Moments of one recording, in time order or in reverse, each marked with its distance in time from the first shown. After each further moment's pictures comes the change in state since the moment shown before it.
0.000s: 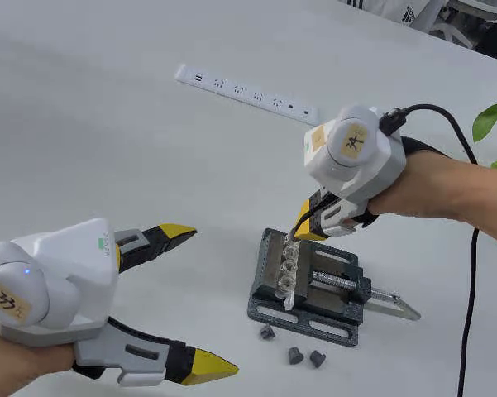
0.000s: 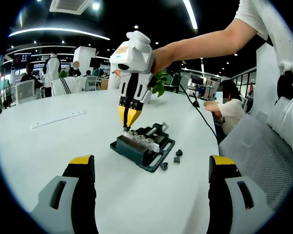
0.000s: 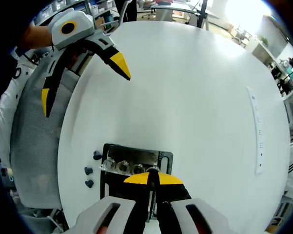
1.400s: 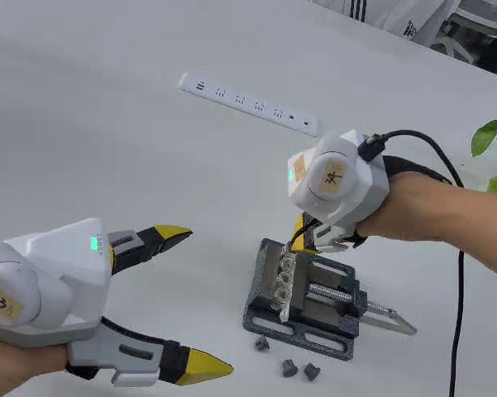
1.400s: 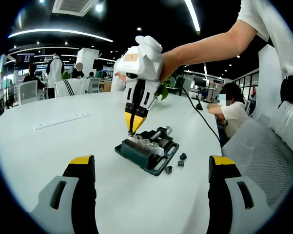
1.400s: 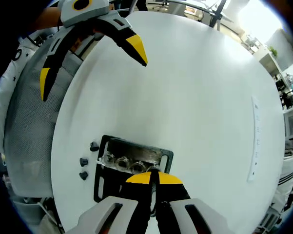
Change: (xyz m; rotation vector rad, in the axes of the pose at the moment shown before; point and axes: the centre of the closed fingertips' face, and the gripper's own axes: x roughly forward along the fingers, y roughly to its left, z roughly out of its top) left arm 0.000 0.009 0.008 -0.005 -0.022 0.027; right arm 0.005 0.003 -0.004 -0.127 0.071 -0.050
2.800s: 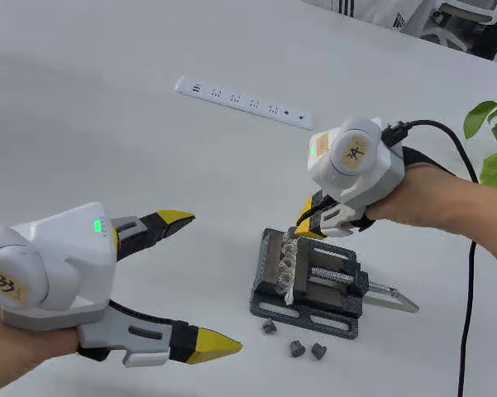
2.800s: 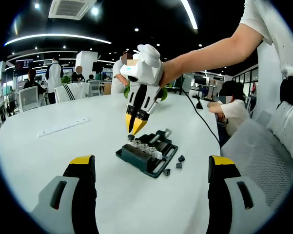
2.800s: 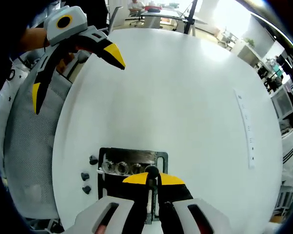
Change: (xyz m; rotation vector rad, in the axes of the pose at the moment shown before) left arm -0.008 -0.007 0.014 0.040 0.006 0.011; right arm -0.011 -0.006 -0.004 0.179 -0.150 -0.060
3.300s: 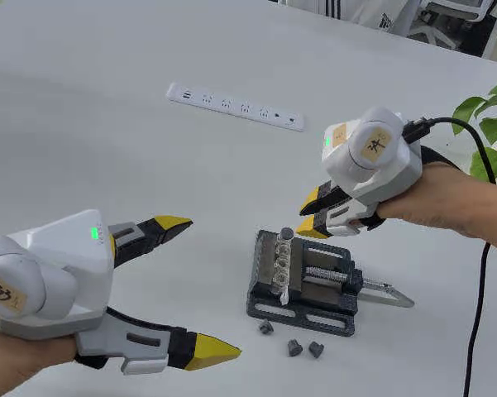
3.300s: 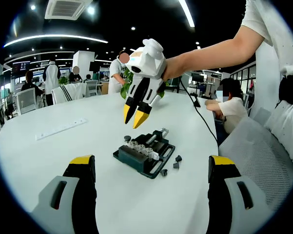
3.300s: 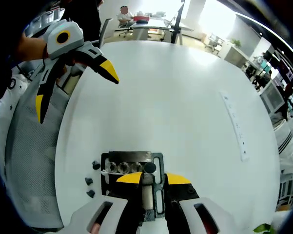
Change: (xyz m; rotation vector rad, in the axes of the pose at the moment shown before) left arm 0.001 -0.009 0.005 0.022 0.018 -0.021; right arm -0.028 0.002 0.002 0.082 -0.108 -0.071
